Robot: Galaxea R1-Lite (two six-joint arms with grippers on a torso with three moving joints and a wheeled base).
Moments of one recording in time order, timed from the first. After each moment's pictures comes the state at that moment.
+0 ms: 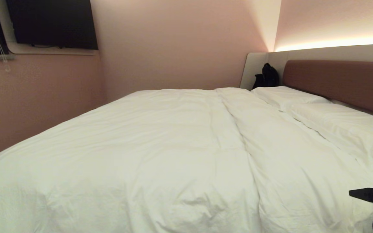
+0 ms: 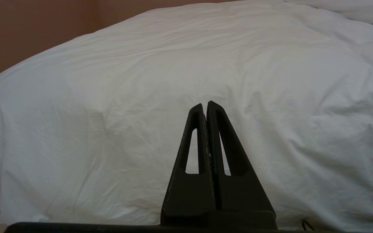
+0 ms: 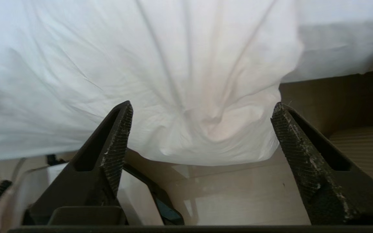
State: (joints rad) left arm 0.01 0.00 0.00 0.00 -0.04 0.06; right arm -0.27 1.25 -0.63 0.19 0.06 -0.01
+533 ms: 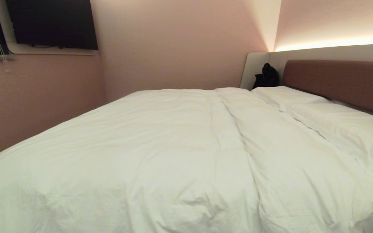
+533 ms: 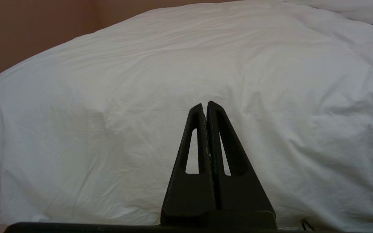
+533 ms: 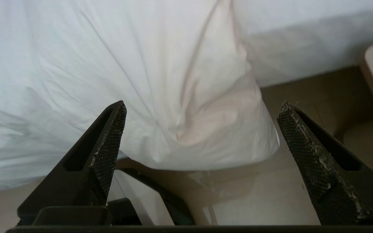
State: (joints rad) left arm 0.01 0.00 0.00 0.00 -0.04 0.06; right arm -0.76 1.30 -0.80 0.36 0.44 -0.22
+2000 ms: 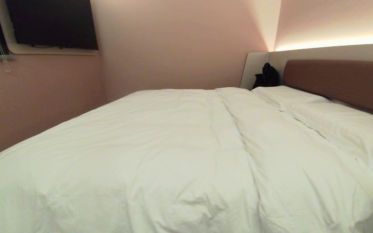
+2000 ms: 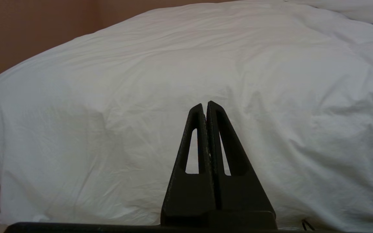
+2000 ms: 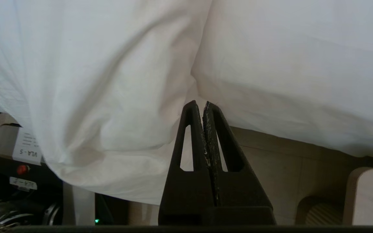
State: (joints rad) left arm 0.01 0.00 0.00 0.00 -0.04 0.06; right arm -0.90 2.01 -1.17 0.40 0.70 -0.84
